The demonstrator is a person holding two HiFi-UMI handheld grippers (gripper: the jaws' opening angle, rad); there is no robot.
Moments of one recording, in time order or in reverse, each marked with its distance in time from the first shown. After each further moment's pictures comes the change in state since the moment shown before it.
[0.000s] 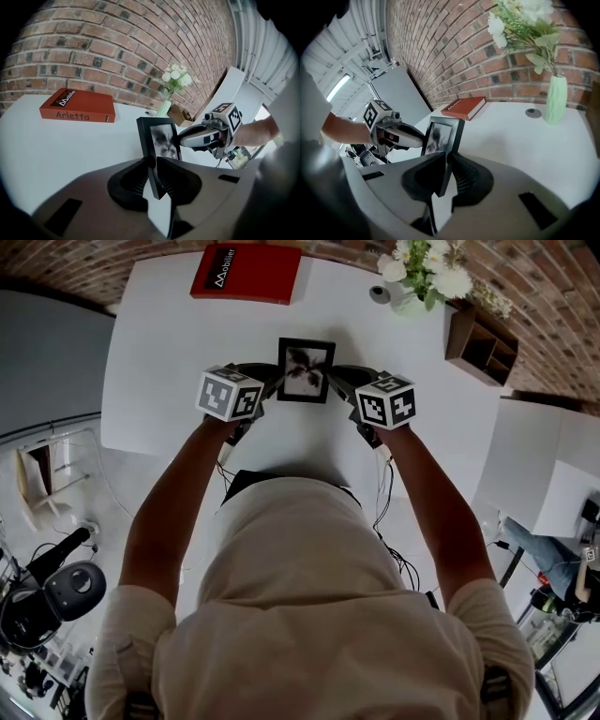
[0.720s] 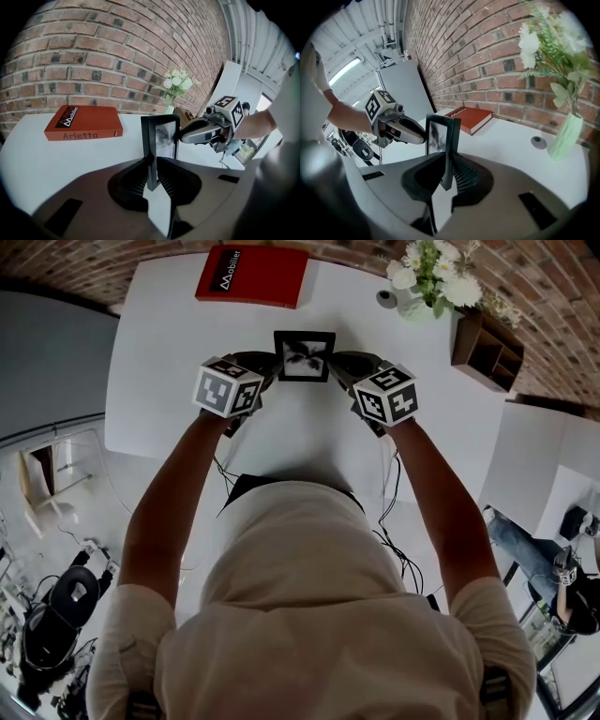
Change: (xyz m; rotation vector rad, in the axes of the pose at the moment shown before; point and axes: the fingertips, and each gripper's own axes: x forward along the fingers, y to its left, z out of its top) left arm -0.012 0.025 0.031 0.098 -0.029 0.058; right arm 0.013 0.001 0.043 -0.195 -0.026 -0.025
